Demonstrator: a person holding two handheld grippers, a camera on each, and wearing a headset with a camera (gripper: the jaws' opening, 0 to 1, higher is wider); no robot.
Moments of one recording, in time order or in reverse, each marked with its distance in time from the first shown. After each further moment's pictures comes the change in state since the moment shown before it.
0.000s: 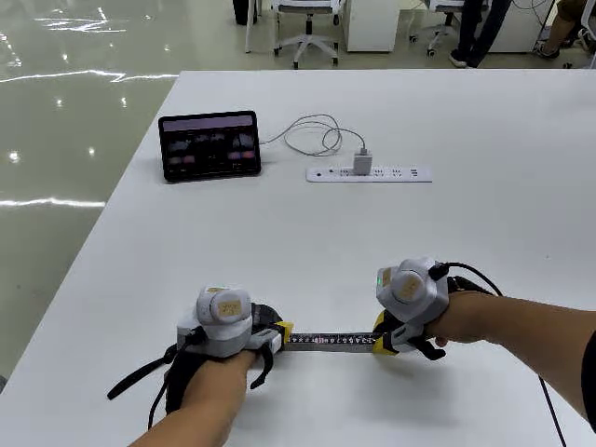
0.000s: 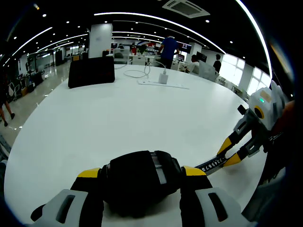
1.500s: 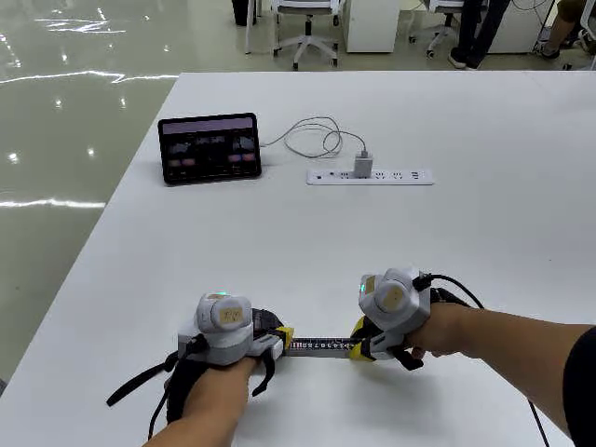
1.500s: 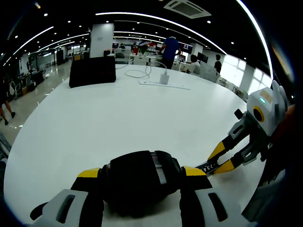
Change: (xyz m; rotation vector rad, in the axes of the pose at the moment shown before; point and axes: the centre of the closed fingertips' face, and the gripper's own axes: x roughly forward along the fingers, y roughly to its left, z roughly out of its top) left arm 0.000 0.000 0.000 -0.010 -0.001 0.005; right arm 0.017 0.005 0.035 0.012 -0.086 -0.004
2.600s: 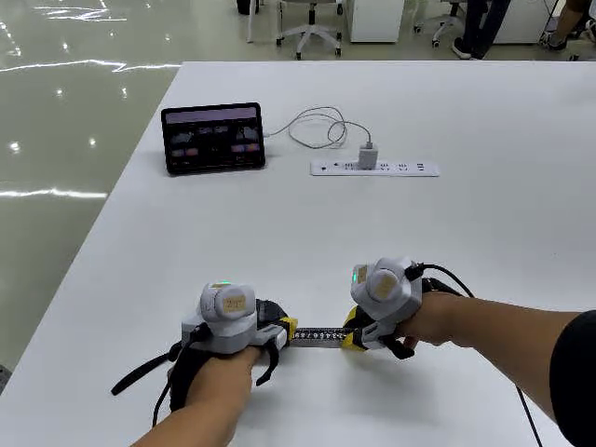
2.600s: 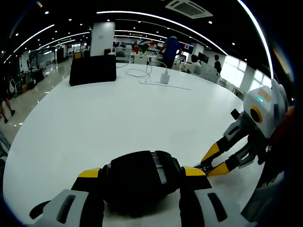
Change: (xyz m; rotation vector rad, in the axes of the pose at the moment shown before) left arm 0.000 0.001 -0.001 -0.014 0.009 -0.004; right arm 0.011 0.001 0.016 -0.008 -0.003 0.011
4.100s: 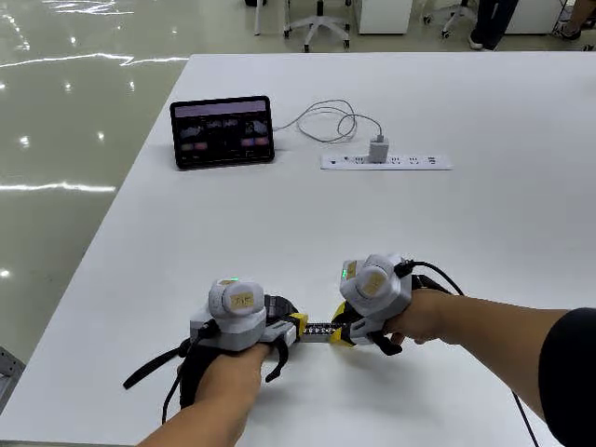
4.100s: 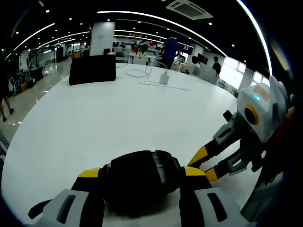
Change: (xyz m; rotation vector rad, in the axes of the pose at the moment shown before) left arm -0.001 0.000 0.000 -0.011 -0.003 -0.017; right arm 0.017 0.005 0.029 -0.013 -0.049 0.012
